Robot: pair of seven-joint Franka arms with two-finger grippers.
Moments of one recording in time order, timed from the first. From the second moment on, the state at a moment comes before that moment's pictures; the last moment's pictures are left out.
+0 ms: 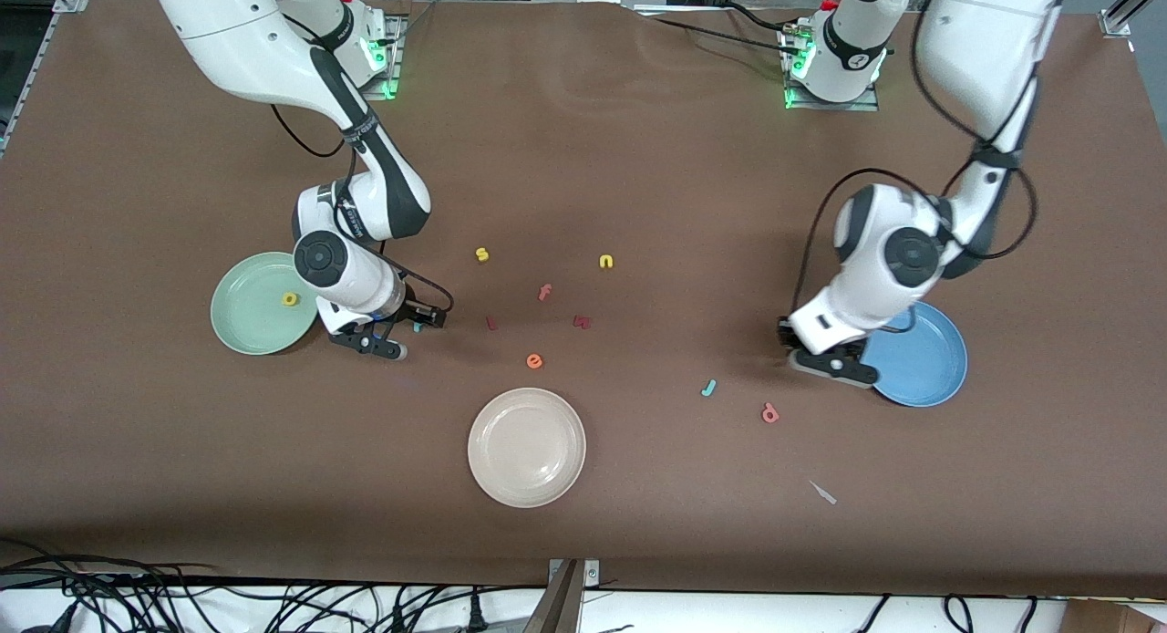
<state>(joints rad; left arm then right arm) -0.09 0.45 -0.06 -1.96 0.00 2.46 0.14 0.32 0.58 0.03 -1.94 0.09 2.47 0.54</state>
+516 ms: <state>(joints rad) 0.12 0.37 -0.06 -2.06 0.00 2.42 0.50 0.32 0.58 0.03 -1.94 0.09 2.47 0.54</state>
